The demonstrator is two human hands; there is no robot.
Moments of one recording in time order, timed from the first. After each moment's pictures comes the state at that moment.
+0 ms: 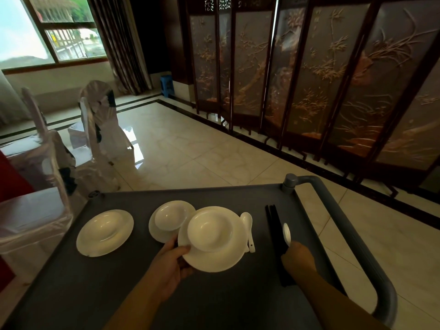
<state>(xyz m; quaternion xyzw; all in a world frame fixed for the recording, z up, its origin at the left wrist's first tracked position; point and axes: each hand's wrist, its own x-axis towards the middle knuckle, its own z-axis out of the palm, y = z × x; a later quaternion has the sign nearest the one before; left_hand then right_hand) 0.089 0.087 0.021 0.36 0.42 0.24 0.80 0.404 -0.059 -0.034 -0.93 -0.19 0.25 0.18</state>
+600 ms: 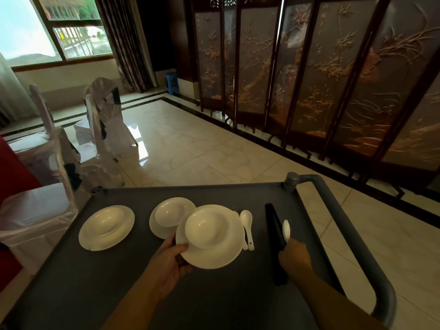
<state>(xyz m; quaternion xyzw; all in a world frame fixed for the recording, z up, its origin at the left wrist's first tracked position) 0.090 0.078 0.023 0.35 0.43 0.25 0.80 0.403 -0.057 -0.039 -0.92 -0.21 0.25 0.21</state>
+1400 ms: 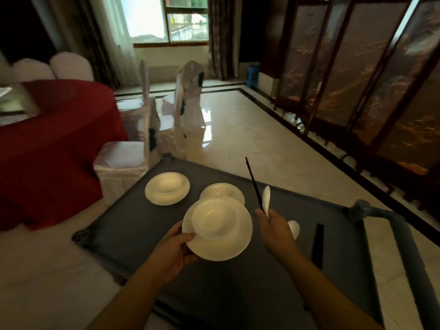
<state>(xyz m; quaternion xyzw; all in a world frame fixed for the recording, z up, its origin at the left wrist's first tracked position) 0.021 0.040 0.032 0.28 0.48 0.39 0.74 0.288 0.033 0.054 -0.74 -0.46 0.32 0.37</state>
